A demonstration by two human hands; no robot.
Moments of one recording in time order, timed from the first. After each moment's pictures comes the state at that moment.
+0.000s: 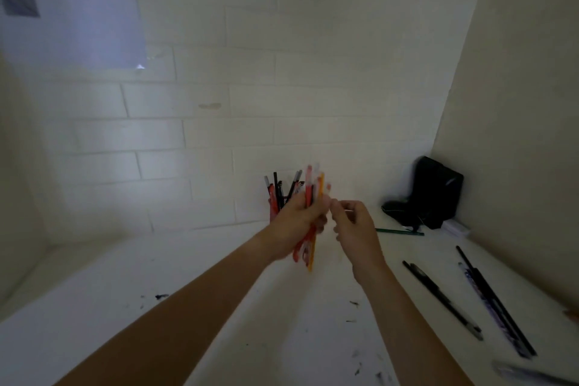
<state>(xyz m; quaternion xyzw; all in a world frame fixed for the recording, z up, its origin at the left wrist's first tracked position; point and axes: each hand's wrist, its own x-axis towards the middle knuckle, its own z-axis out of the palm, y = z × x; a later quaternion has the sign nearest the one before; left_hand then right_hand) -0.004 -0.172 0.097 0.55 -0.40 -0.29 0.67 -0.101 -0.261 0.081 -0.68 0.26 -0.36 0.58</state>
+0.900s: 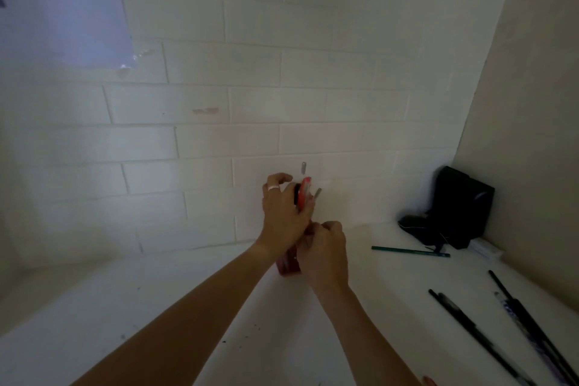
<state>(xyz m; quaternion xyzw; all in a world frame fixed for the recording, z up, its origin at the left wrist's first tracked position) 0.089 -0.211 0.067 0.75 -0.38 0.21 0.49 -0.013 -0.247 0.044 -0.85 0.28 -0.34 0.28</state>
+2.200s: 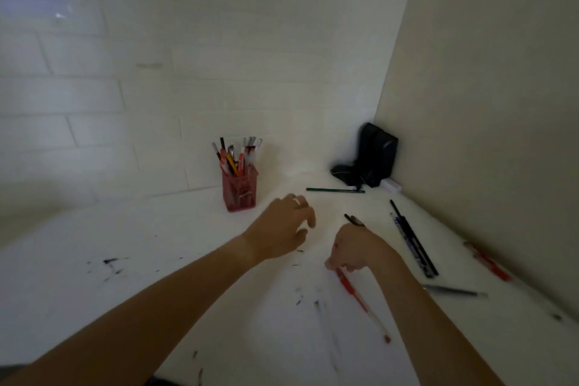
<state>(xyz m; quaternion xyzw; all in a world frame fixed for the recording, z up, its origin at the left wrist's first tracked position) -0.066 -0.184 0.036 0.71 -0.66 0.11 0.21 -0.213 -0.308 0.055 -0.89 0.39 0.12 0.21</state>
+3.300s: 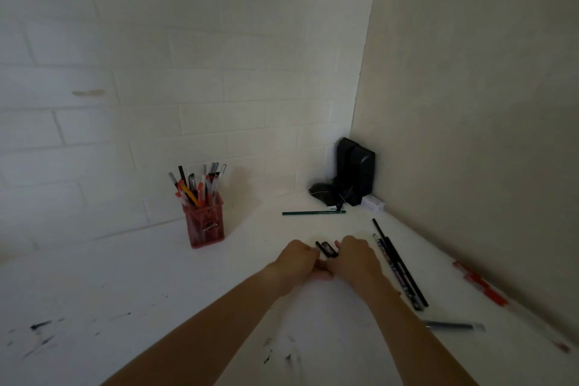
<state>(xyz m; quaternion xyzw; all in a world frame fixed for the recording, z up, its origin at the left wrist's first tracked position) -0.107 -0.293 0.009 0.73 -0.30 -0.39 0.47 -0.208 -0.389 0.006 -0.85 0.47 -0.12 0.19</state>
